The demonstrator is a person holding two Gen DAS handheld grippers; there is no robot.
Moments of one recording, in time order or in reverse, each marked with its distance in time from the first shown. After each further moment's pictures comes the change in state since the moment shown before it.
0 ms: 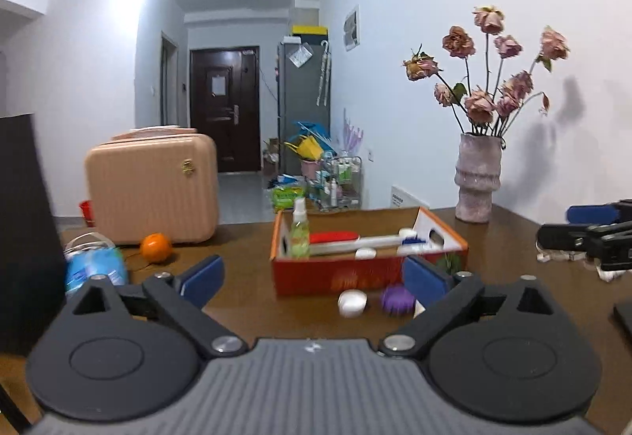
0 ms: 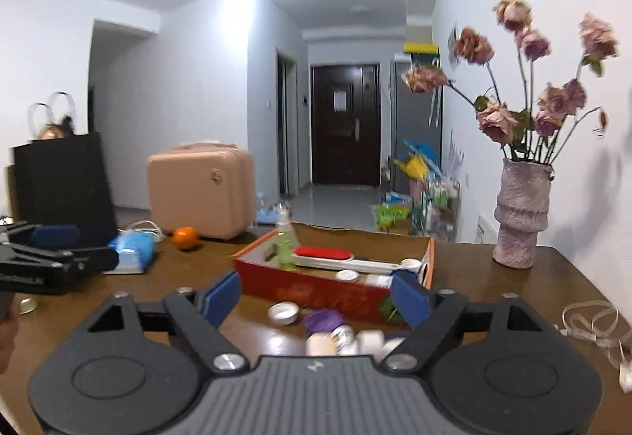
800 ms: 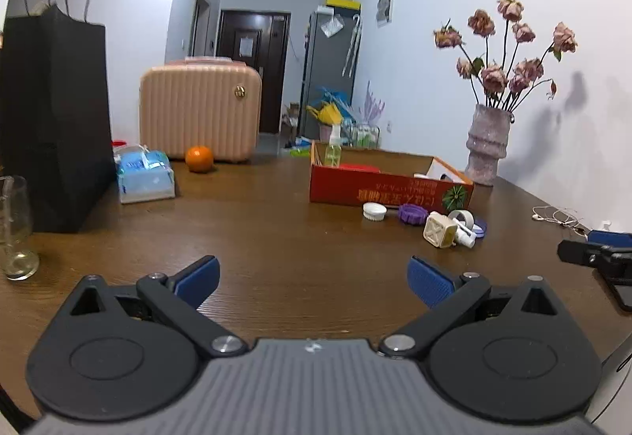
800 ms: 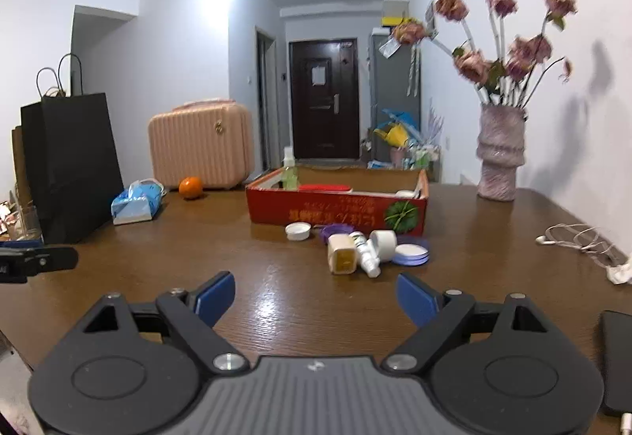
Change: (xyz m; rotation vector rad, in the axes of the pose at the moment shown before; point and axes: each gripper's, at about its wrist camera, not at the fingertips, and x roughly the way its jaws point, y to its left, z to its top) left arm -0.074 0.047 -0.087 -0.136 0.109 0.014; right arm -0.037 0.043 -0.076 0.044 0.100 -0.061
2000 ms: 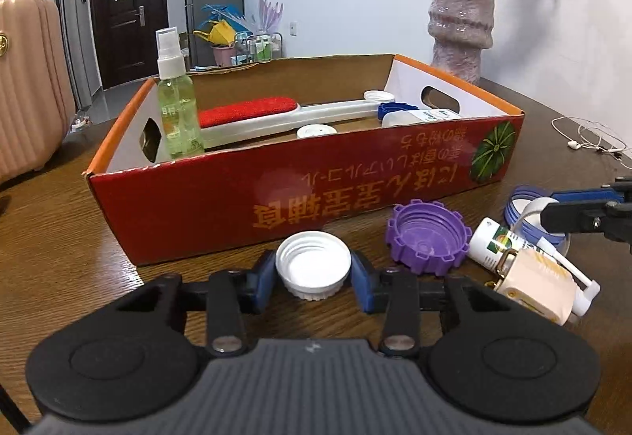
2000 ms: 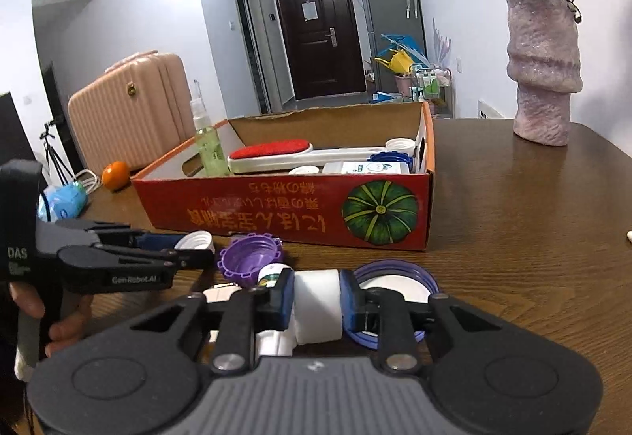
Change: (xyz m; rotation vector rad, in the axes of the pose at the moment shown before) left arm 0.368 -0.081 0.049 0.267 0.278 -0.240; right arm 0.249 -0.116 0.043 0.134 0.197 0.060
